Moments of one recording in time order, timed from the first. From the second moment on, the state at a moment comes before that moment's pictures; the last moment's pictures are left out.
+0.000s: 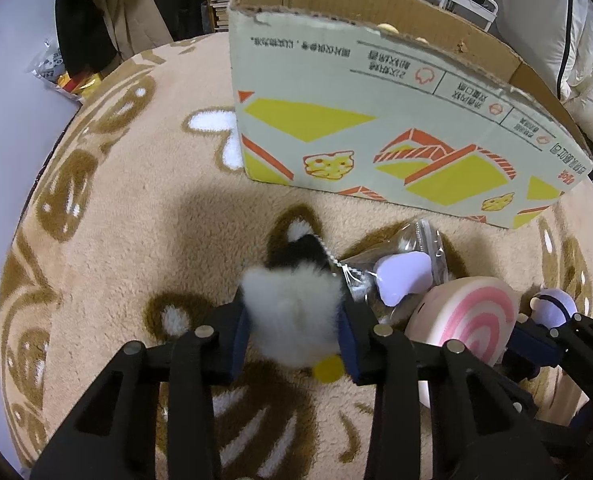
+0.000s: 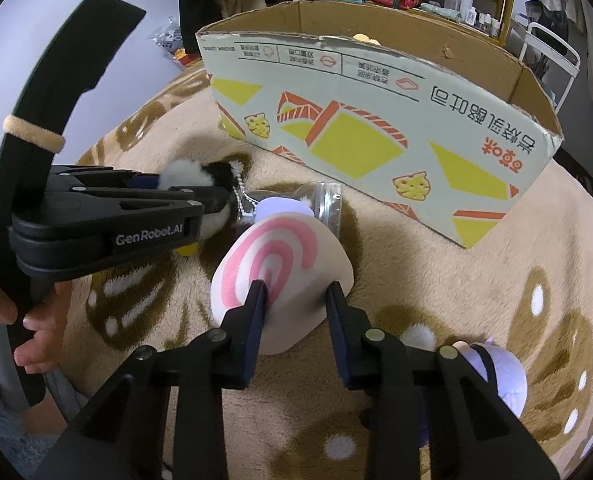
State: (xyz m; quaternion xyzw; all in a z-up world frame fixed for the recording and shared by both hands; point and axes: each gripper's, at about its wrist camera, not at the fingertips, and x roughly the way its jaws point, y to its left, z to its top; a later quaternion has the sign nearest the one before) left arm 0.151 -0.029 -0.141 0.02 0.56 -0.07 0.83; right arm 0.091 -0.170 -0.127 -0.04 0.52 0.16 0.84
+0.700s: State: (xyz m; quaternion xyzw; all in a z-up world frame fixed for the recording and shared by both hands) left arm 0.162 -0.016 -0.145 -0.02 0.56 -0.07 0.82; right arm 0.089 -0.163 -0.129 -0.06 0.52 0.16 0.84
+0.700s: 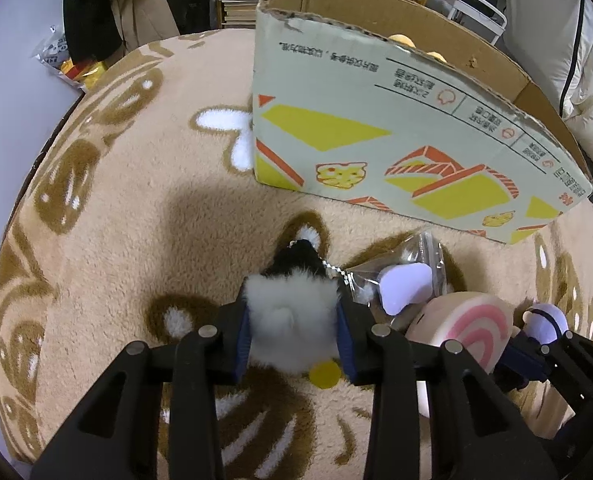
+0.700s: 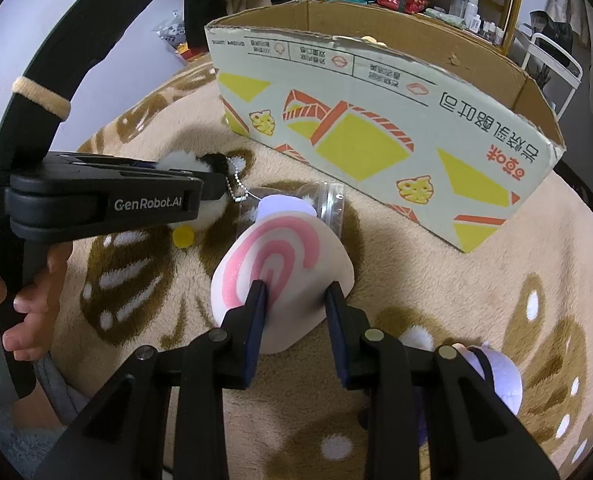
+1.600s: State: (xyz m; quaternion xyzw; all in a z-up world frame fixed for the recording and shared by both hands) left arm 0.124 -0.003 -0.091 -0.03 0.47 -0.06 0.88; right arm 0.077 -0.186 -0.099 -0.03 0.48 0.12 0.87
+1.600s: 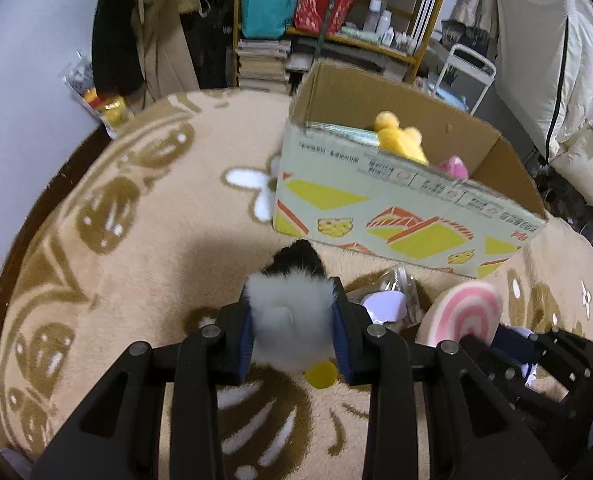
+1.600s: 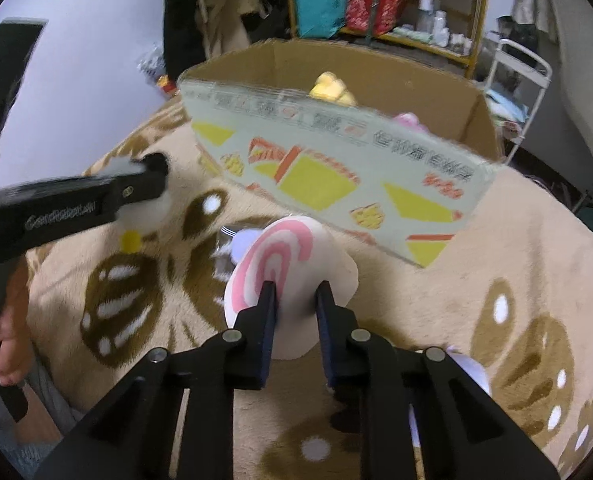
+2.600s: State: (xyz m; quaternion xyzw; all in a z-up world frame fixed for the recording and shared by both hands) left arm 0.126 -0.029 0.050 0.03 0.25 -0.08 0.96; right arm 0.122 -0.246 0.025 0.02 0.33 0.08 0.94
